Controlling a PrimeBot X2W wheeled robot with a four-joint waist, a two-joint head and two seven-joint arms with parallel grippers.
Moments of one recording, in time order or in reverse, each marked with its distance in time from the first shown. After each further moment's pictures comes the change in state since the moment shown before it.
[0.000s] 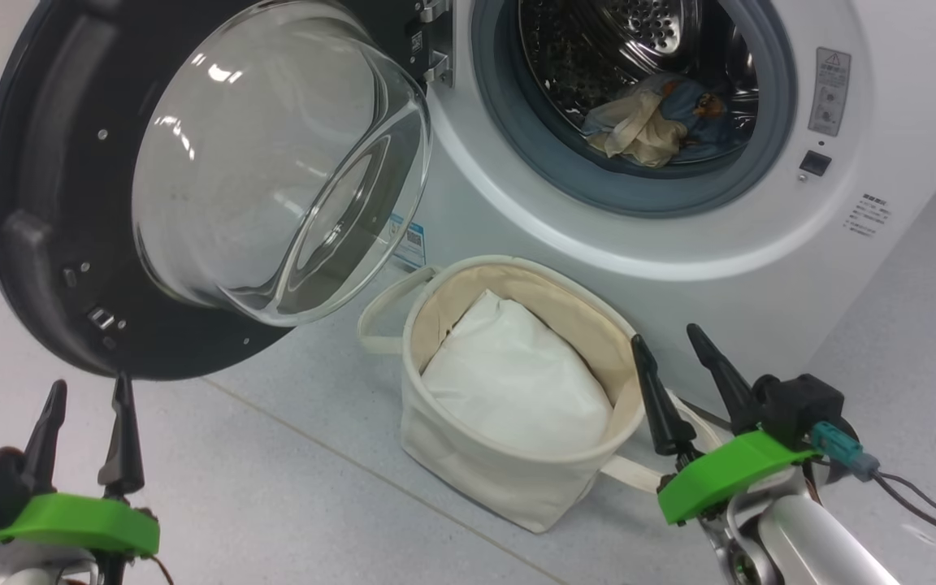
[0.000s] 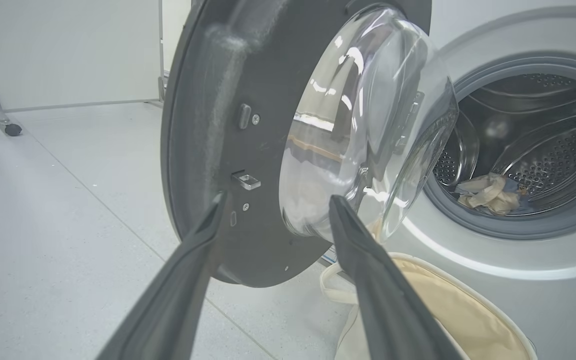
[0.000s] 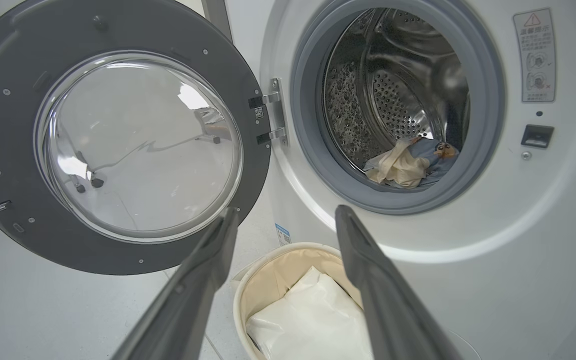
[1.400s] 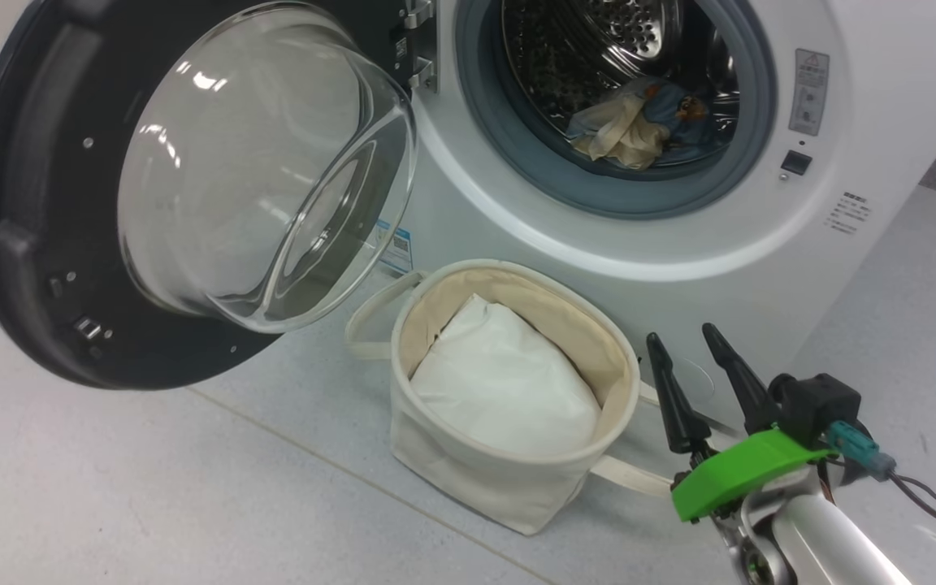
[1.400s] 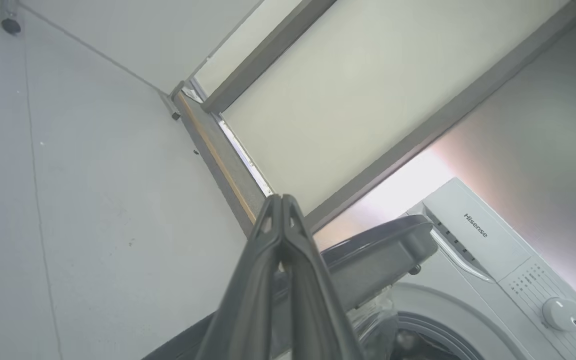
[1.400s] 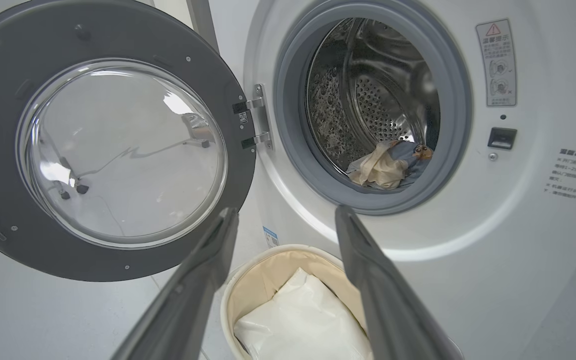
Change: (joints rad) left arm -0.382 0.144 0.233 0.016 -0.657 0.105 0.405; right arm 0.002 -0.006 -0.021 0.007 0.009 0.000 0.000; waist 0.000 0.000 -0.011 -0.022
